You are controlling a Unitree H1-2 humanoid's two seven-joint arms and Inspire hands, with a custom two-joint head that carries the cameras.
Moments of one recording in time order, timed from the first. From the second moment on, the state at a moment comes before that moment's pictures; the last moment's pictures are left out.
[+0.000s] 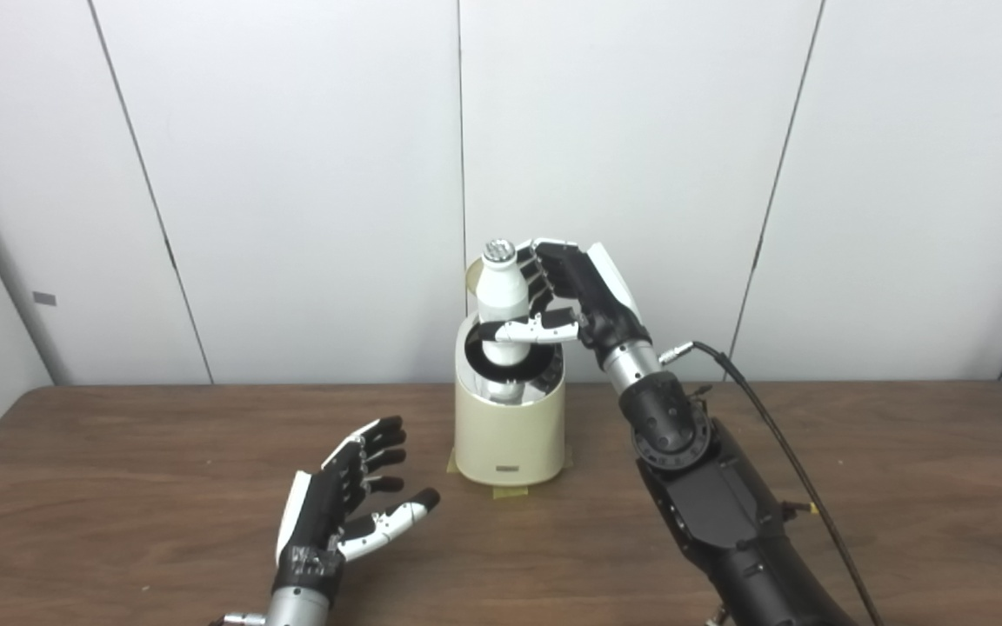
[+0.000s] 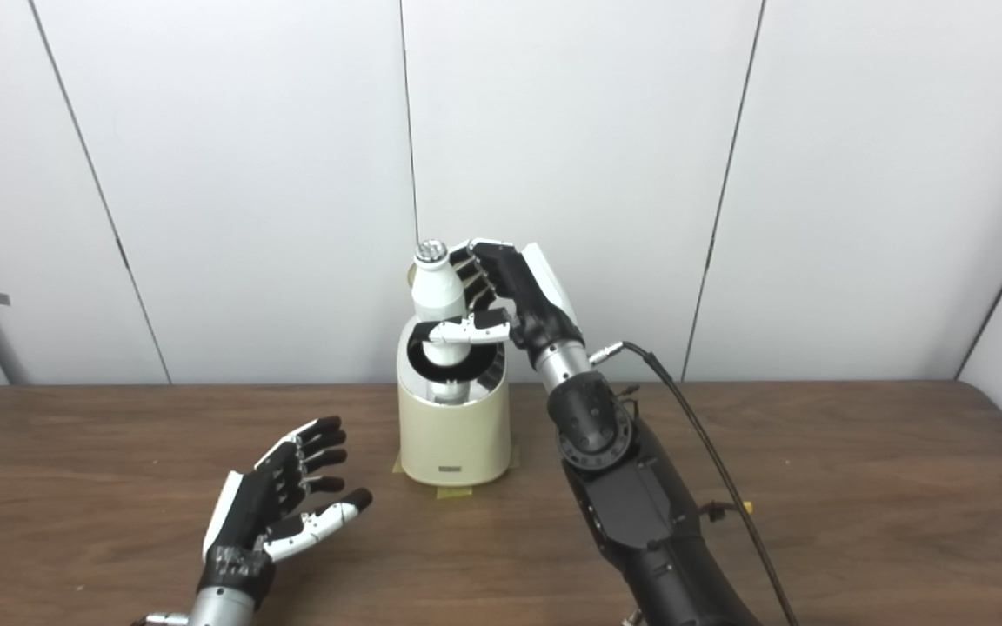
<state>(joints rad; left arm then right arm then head) -0.19 0.05 0.02 0.07 0.07 -0.05 0.00 -0.85 -0.04 0.13 0.57 -0.30 -0.16 -0.10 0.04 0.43</state>
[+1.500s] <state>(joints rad) -0.19 0.05 0.02 0.06 0.06 -0.03 -0.01 -0.62 -0.12 0.07 0.19 -0.18 -0.28 0.06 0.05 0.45</state>
